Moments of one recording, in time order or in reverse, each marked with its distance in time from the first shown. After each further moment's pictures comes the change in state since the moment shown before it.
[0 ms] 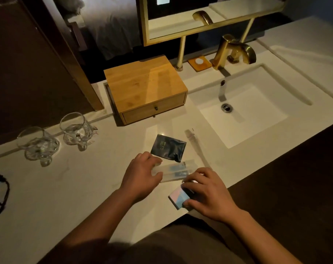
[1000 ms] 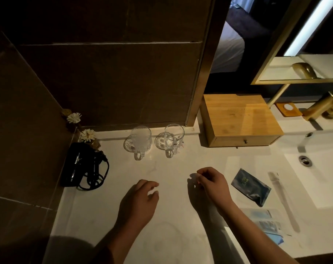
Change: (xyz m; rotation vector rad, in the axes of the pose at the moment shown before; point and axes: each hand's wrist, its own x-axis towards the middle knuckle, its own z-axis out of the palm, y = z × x) left_hand -0.126 -0.176 -0.080 -0.291 0.354 -0.461; right_hand 0.186 -0.162 0.066 0.693 0.063 0.433
